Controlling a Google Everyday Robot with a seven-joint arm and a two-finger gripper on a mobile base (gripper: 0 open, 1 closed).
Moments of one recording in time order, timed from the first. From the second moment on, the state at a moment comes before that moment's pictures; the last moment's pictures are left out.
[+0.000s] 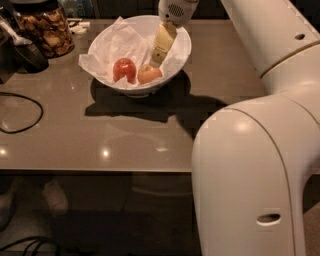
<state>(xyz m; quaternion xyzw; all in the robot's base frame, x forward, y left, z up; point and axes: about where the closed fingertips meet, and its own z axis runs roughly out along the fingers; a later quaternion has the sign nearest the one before) 0.699 -0.014 0.958 -0.62 0.75 0.06 0.20</state>
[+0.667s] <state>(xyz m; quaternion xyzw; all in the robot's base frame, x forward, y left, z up) 0.700 0.000 0.938 -0.63 0.75 0.07 0.19</state>
